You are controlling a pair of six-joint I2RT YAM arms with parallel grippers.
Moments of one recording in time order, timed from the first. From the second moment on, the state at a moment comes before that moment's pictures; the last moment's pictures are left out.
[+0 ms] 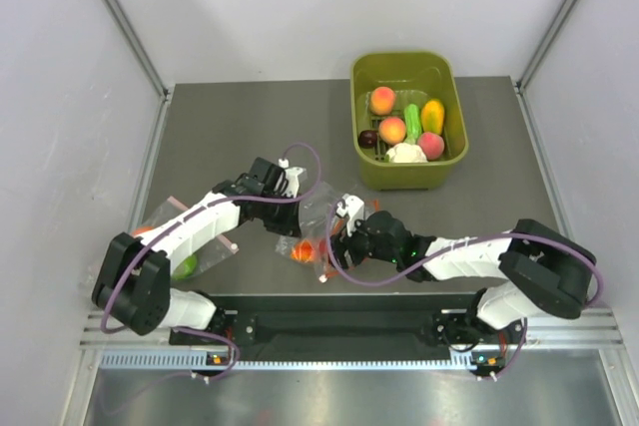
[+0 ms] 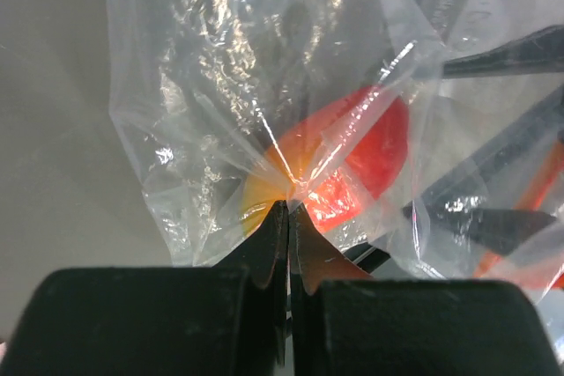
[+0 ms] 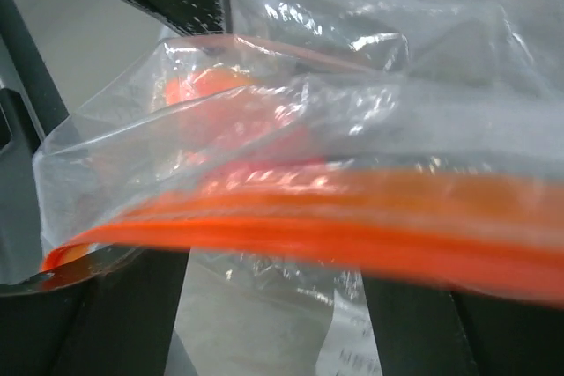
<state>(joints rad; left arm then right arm) -0.51 1.36 0.85 -0.54 0.37 -0.23 1.01 1.43 0.48 0.49 -0.08 0.23</state>
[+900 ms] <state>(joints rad) -0.52 1.39 0.85 -0.53 0.44 -0.21 1.07 1.51 0.38 0.75 -0.13 0.24</state>
